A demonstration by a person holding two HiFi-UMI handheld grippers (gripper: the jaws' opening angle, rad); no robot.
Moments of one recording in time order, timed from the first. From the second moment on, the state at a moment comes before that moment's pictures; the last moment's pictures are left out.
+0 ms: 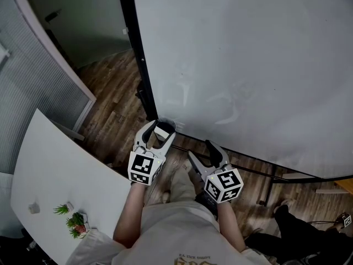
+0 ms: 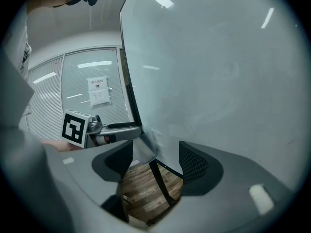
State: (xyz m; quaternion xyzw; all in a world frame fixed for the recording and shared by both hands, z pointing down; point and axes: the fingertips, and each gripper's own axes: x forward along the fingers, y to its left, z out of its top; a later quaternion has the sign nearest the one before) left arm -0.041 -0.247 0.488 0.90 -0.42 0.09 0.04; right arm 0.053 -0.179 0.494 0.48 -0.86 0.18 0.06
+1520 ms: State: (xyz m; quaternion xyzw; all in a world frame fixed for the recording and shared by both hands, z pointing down) left arm -0.043 -0.247 0.490 0.89 -0.44 0.09 0.03; right arm 0.064 -0.171 0.495 0.48 -0.85 0.19 0.05
